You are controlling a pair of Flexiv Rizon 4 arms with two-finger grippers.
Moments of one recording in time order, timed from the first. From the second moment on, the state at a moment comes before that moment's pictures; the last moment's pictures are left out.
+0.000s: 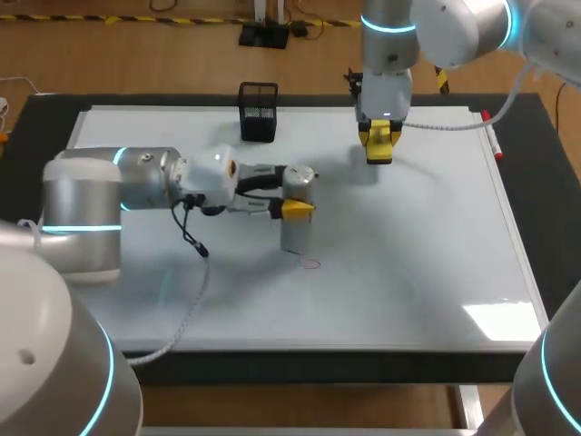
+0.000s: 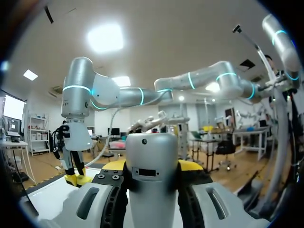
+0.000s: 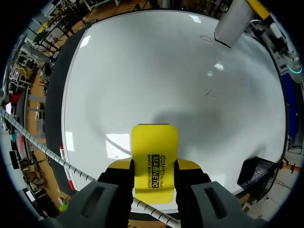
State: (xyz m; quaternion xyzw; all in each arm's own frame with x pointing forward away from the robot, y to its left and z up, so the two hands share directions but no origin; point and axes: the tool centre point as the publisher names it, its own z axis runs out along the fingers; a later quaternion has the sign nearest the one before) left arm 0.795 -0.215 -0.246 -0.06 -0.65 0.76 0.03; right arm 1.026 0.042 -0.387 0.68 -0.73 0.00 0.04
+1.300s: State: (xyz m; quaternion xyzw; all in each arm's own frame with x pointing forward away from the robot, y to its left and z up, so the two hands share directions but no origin) left arm 0.863 0.028 -0.217 0.04 -0.63 0.77 -0.11; right arm 1.026 0.042 -0.387 0.68 -0.73 0.00 0.04
